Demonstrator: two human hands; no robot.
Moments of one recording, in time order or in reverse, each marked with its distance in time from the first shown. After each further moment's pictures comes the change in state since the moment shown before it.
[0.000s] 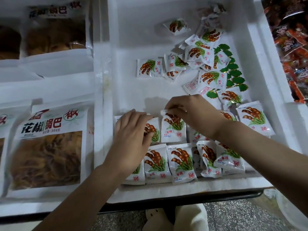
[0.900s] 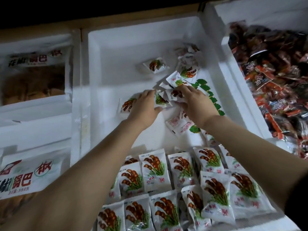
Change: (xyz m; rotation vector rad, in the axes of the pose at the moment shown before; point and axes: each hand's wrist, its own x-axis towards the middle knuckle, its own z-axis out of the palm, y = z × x) left_hand 0.196 0.039 -0.003 -0.117 -0.066 -0.032; right_hand 0.065 0.085 -0.053 -0.367 0.251 0.227
